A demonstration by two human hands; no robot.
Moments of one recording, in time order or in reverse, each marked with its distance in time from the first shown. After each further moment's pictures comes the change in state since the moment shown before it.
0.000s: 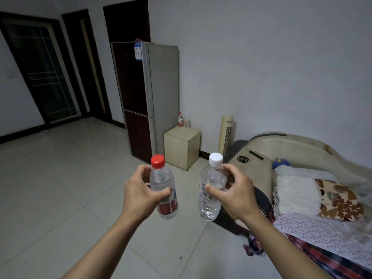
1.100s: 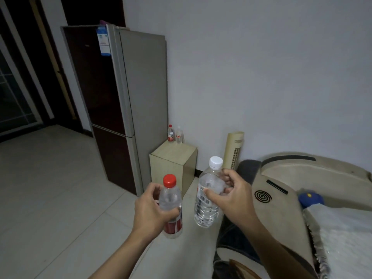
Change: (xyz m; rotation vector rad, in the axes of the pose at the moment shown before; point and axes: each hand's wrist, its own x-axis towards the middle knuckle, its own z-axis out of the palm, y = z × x) left_hand 0.490 -0.182 0.176 -0.063 -0.183 -0.089; right_hand 0.469 0.186 0.200 0.004 0.079 0.133
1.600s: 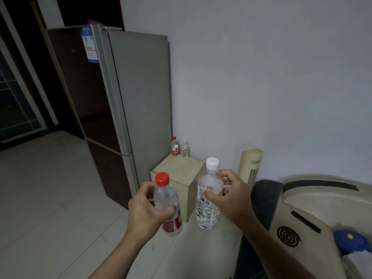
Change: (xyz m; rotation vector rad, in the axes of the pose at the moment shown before) left_hand 0.241 -0.019 0.042 -0.038 0.079 0.042; right_hand 0.243 0.070 0.061 0.026 -0.015 -0.070
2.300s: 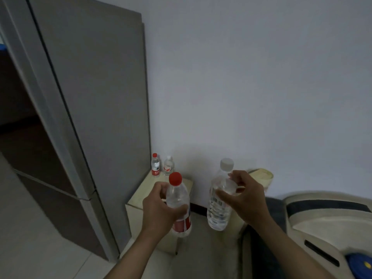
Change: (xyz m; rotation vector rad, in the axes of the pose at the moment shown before) left_hand 0.353 -0.116 0.100 -0.094 -0.168 -0.016; right_hand 0.286 0.117 0.104 -0.284 0.137 0.029
